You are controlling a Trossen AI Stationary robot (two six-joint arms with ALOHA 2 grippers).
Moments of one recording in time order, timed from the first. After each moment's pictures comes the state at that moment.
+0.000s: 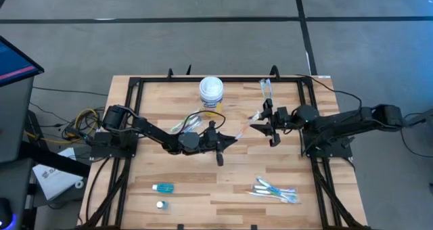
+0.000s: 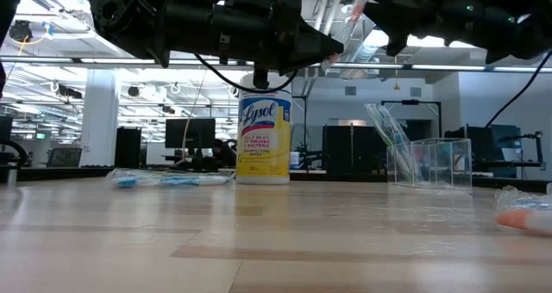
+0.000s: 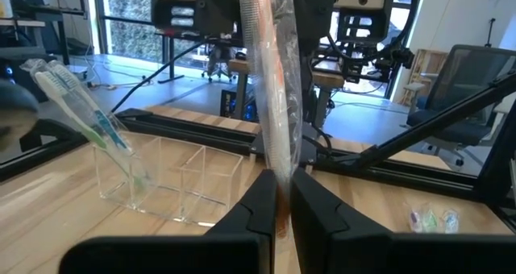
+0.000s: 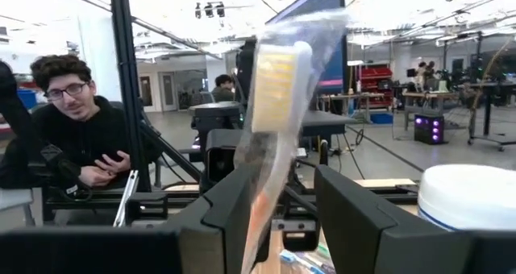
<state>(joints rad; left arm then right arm) -0.18 1.90 0.85 1.06 -0.41 -0.13 -0.10 1.05 0.29 0.99 -0.18 0.09</state>
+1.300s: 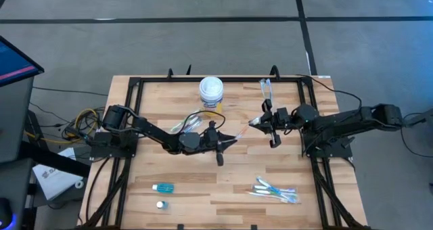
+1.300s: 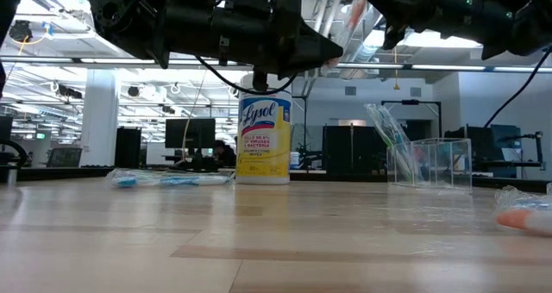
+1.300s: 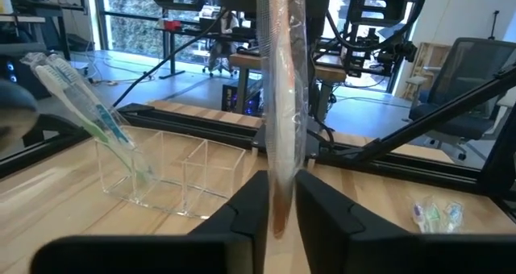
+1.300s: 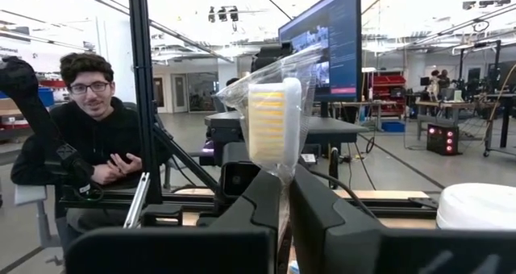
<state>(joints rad) -0.18 1.90 0.85 1.04 -0.41 -0.13 -0.09 1.06 0.31 0.98 -0.21 0.08</state>
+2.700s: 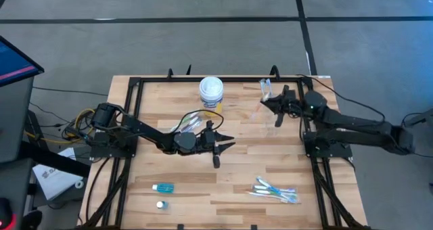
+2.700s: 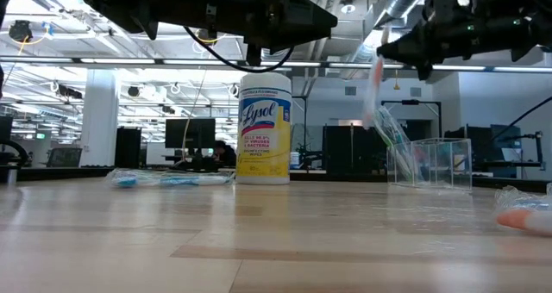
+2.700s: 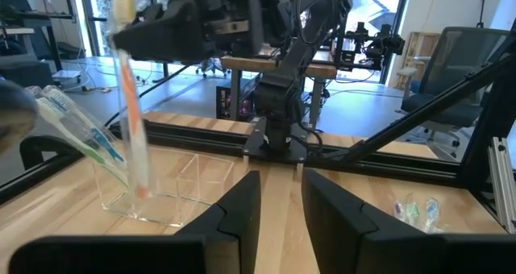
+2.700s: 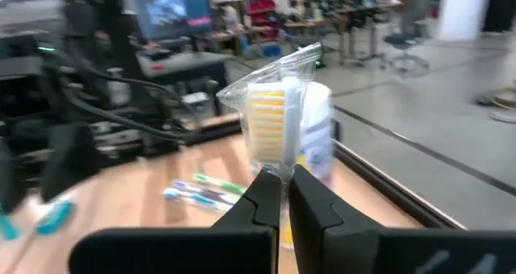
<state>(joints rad) -0.21 1.77 0.85 0.90 -0.42 -0.08 -0.45 0.70 0.31 0.35 -0.14 0.13</state>
